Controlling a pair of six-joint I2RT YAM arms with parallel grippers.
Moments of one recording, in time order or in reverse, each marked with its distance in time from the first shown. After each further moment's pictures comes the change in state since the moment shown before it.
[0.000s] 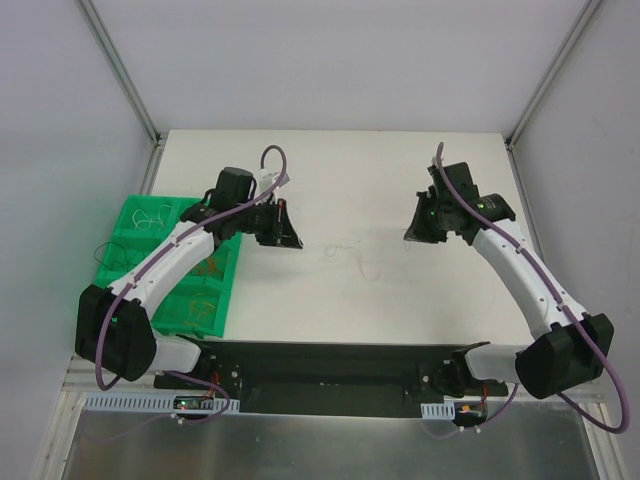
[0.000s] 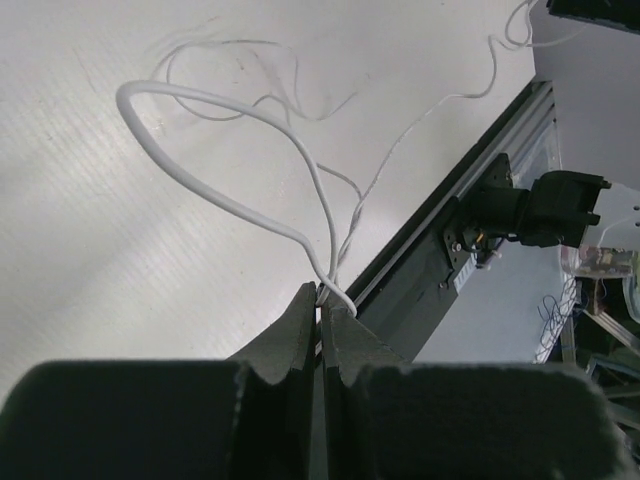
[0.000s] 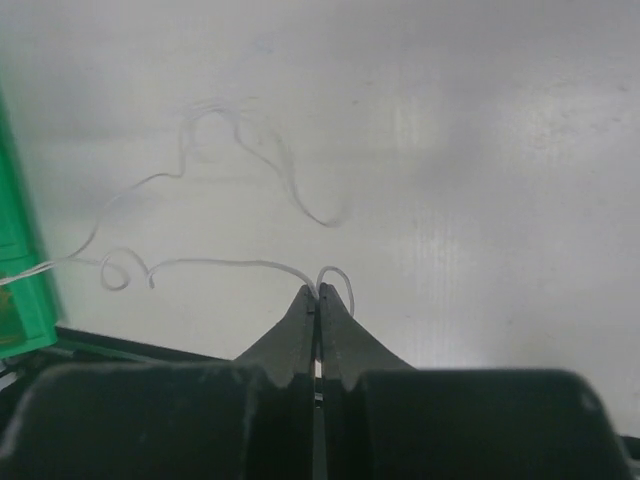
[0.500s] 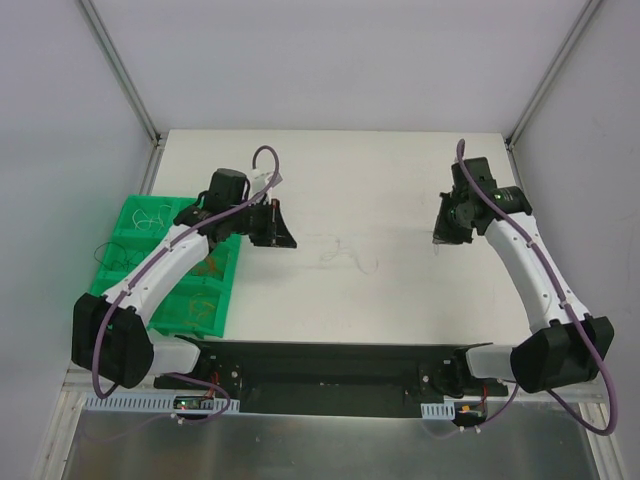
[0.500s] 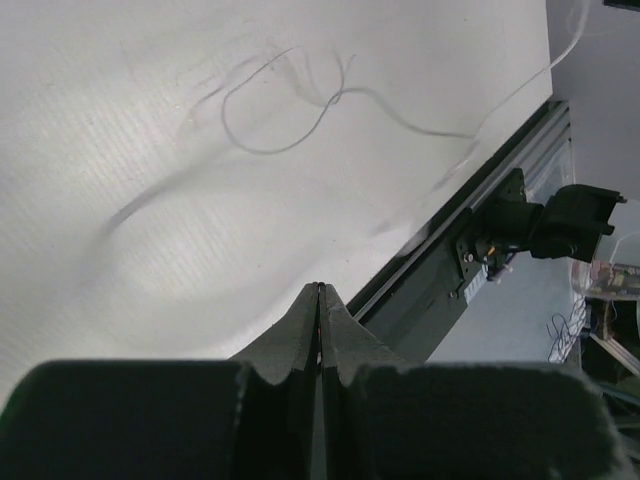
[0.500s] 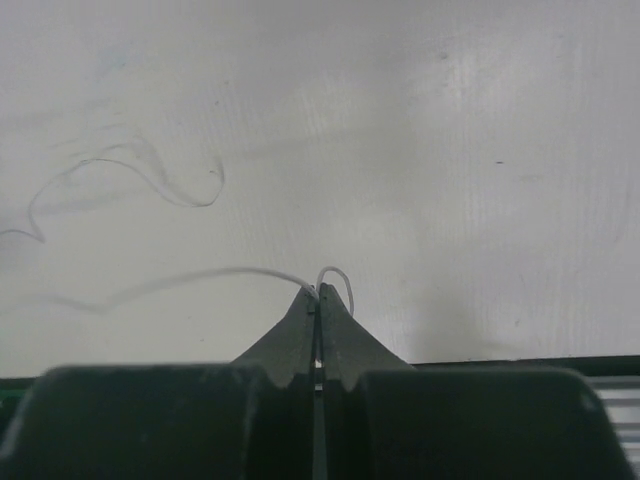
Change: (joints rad) left arm 0.032 -0.042 -0.019 -0.031 -0.048 0.001; right arm -0.133 0.019 0.058 -0.195 0.132 -0.083
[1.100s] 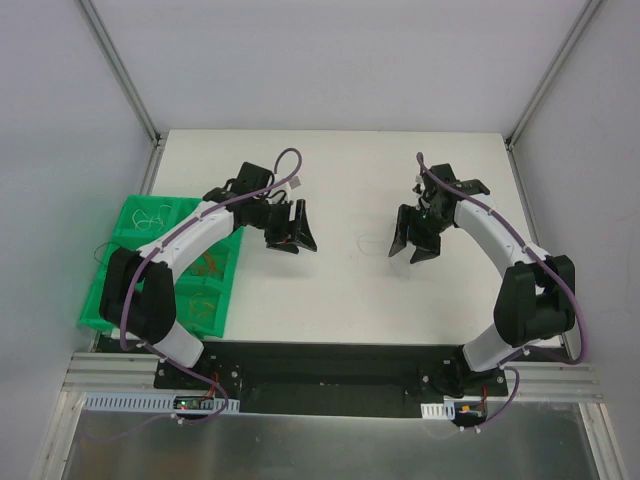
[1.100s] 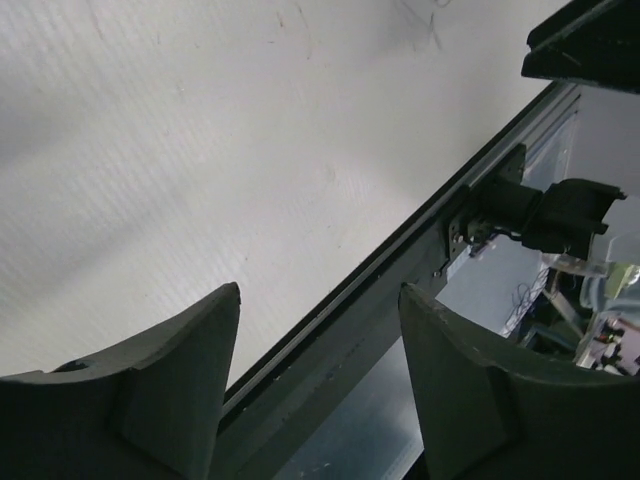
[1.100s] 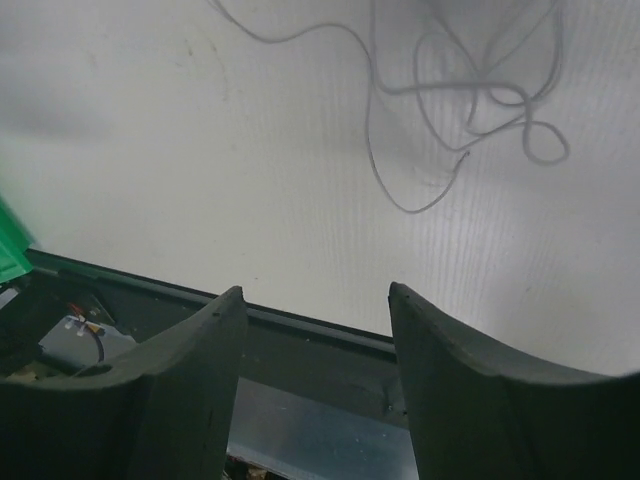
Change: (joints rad) left arm -0.035 0.225 0.117 -0.089 0.017 -0.032; right arm 0.031 0.246 -0.040 0.066 -0.330 -0.026
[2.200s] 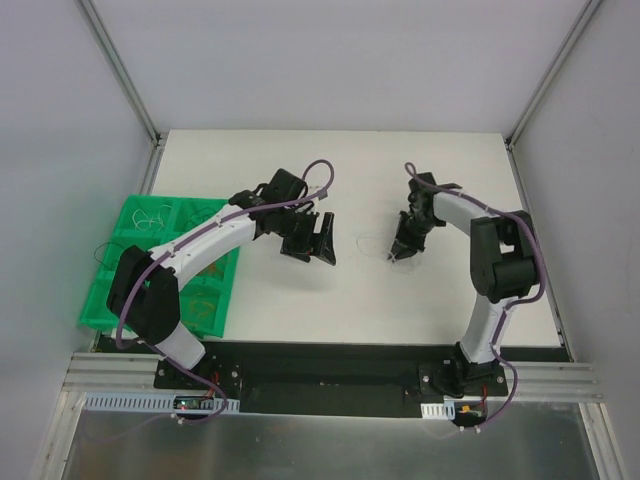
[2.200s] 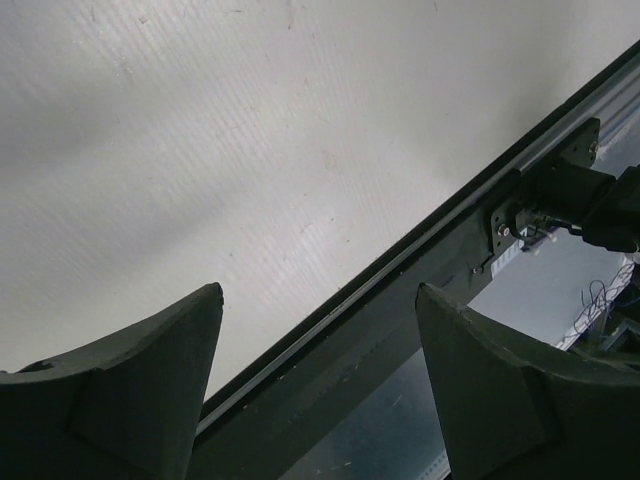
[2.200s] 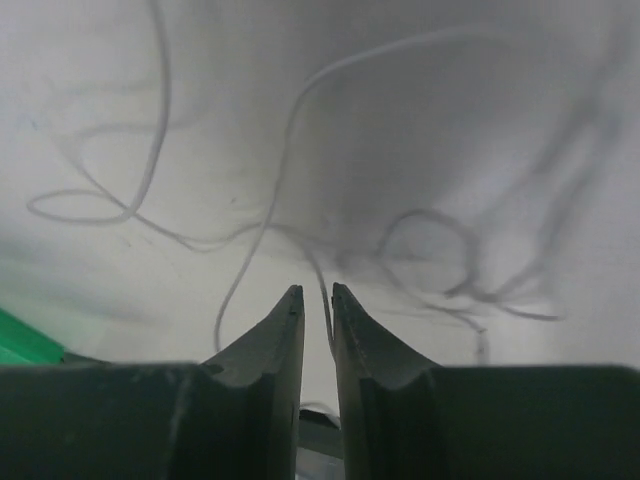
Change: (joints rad) left arm -0.232 0.066 0.113 -0.089 -0.200 -0.018; right arm -0.096 0.345 0.043 0.183 0.045 0.134
